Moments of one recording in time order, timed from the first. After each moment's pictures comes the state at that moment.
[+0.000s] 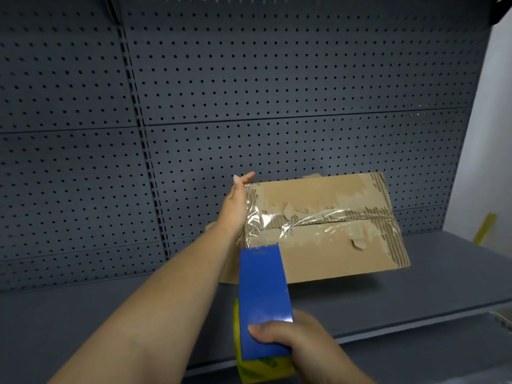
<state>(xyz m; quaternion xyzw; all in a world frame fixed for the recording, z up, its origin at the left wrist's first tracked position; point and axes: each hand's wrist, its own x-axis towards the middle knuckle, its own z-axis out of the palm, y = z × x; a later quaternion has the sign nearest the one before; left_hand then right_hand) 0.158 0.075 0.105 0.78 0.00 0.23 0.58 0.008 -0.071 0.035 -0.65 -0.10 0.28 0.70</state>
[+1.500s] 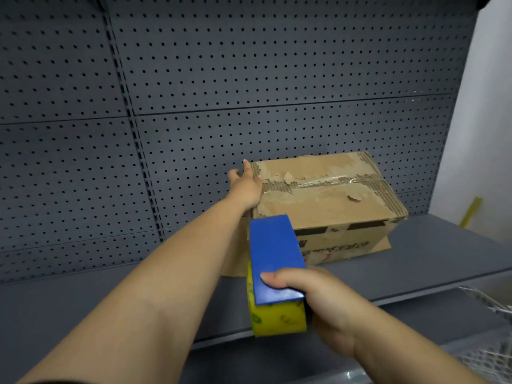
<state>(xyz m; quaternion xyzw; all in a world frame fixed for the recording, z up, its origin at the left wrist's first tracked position) 0.167 0.045 0.124 0.91 0.05 0.15 0.38 -0.008 -0.101 0.076 -0.60 -0.08 0.28 0.74</state>
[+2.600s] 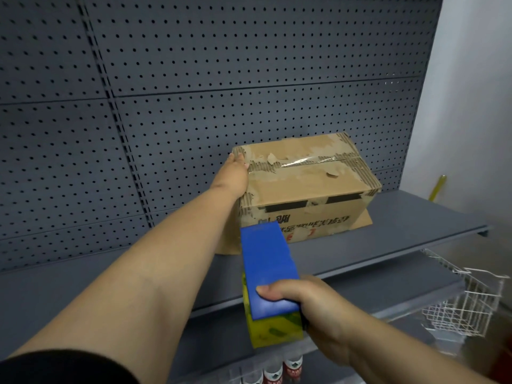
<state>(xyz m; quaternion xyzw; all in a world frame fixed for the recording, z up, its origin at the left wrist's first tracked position) 0.168 0.051 0.105 0.95 0.00 0.16 0.26 -0.051 -0.105 0.044 -0.60 -0.04 0.29 0.75</state>
